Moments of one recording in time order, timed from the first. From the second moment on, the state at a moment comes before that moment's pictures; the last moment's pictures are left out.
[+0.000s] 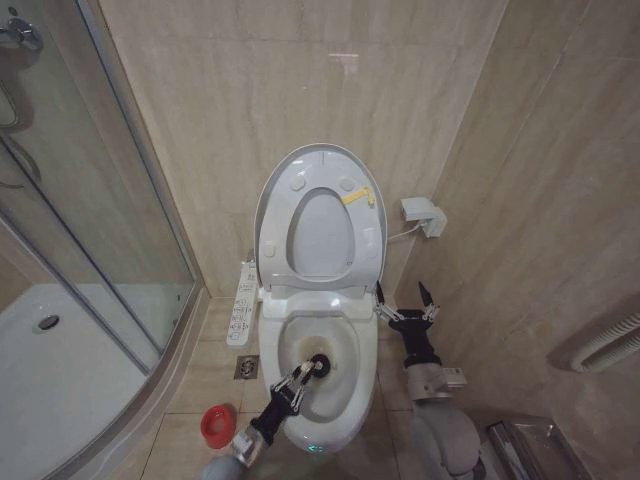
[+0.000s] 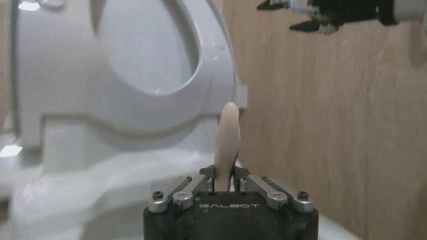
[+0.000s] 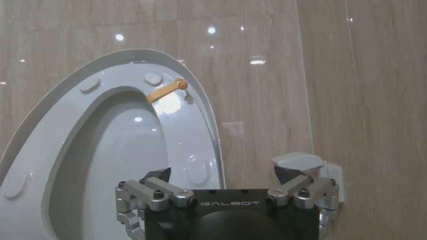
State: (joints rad) left arm 1.11 -1.22 0.04 -1.37 -0.23 -0.63 0.22; right arm -1.36 1.38 0.43 2.02 0.17 0.20 0.18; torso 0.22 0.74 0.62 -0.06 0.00
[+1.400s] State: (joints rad) left arm 0.86 -1.34 0.12 -1.12 -0.20 -0.68 0.24; right arm -1.36 1.38 0.43 2.02 0.17 0.20 0.18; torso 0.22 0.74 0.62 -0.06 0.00
